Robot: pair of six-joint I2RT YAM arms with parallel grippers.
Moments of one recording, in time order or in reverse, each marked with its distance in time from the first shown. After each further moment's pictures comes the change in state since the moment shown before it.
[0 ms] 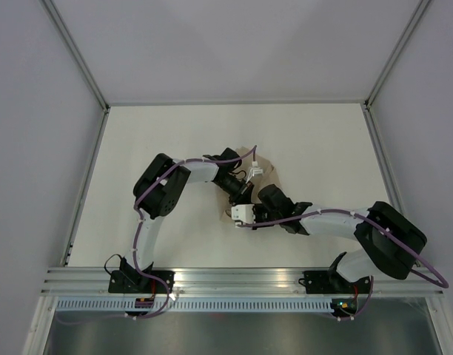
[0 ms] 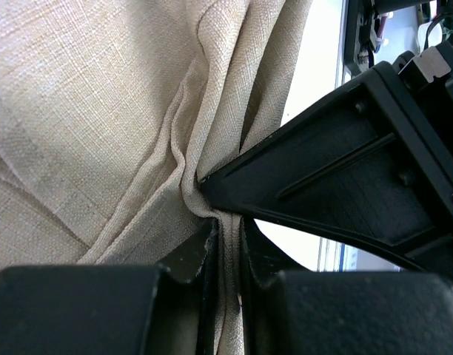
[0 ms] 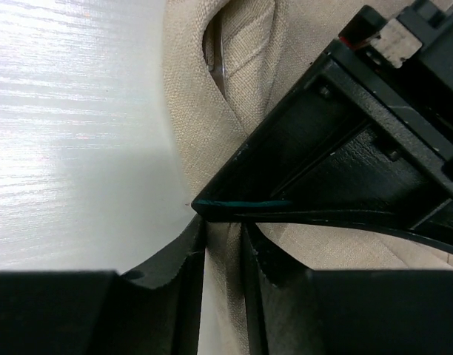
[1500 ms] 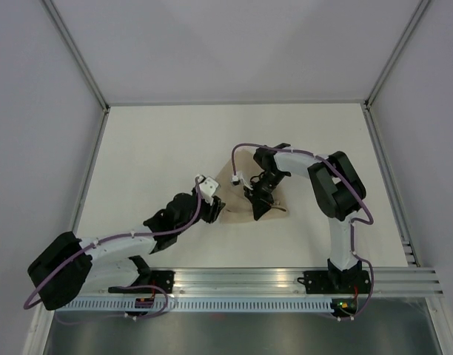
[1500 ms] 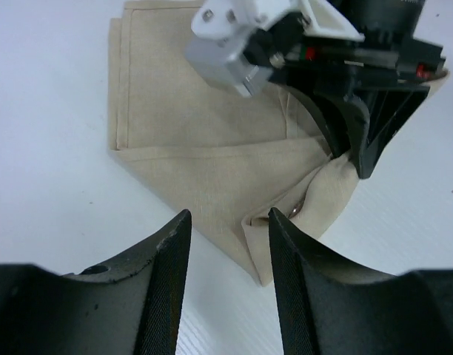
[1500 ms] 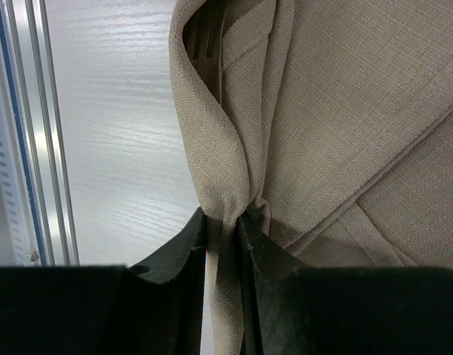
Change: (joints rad) left arm -0.161 -1.068 -0.981 0.893 -1.173 -0.321; right arm -0.301 0.606 0.782 -1.043 -0.612 -0.113
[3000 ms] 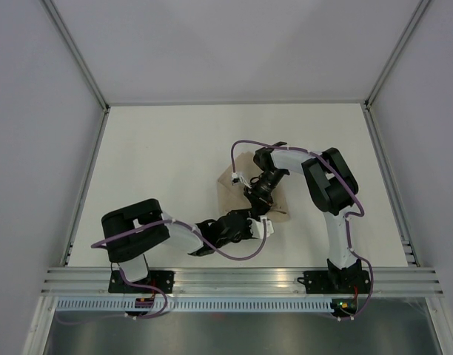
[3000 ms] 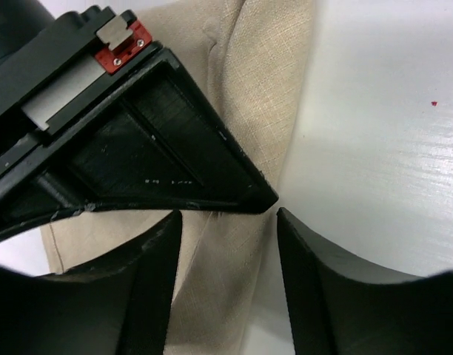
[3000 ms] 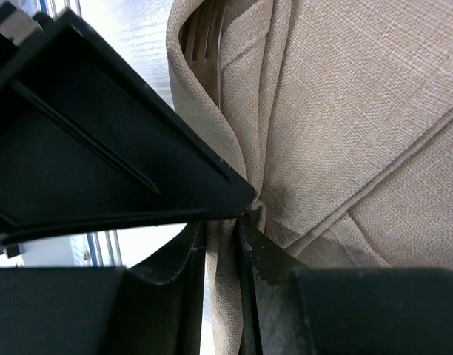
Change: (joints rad) left arm -0.377 0.594 0.160 0.291 -0.156 0.587; right arm -0.017 0.104 0.084 -0.127 -0.064 0.053
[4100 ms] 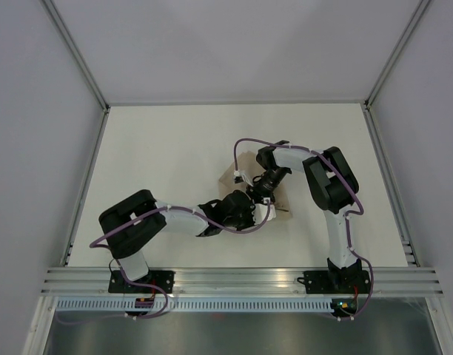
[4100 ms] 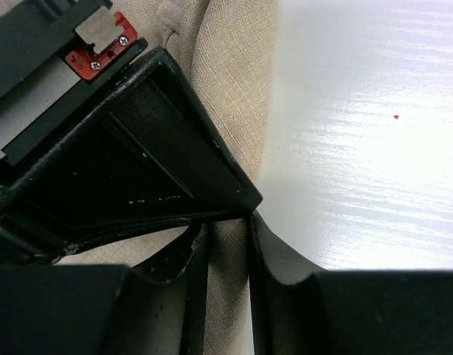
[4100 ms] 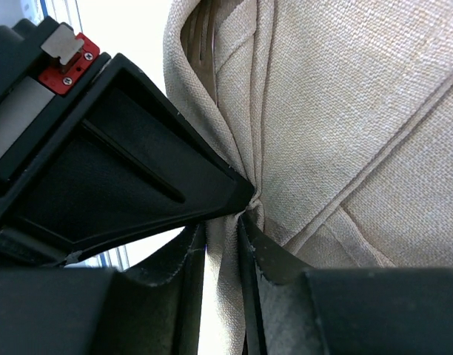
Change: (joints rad) left arm 0.143 0.013 0.201 -0.380 0.347 -0.120; right arm -0.024 0.015 0.013 -0.026 0.004 0.014
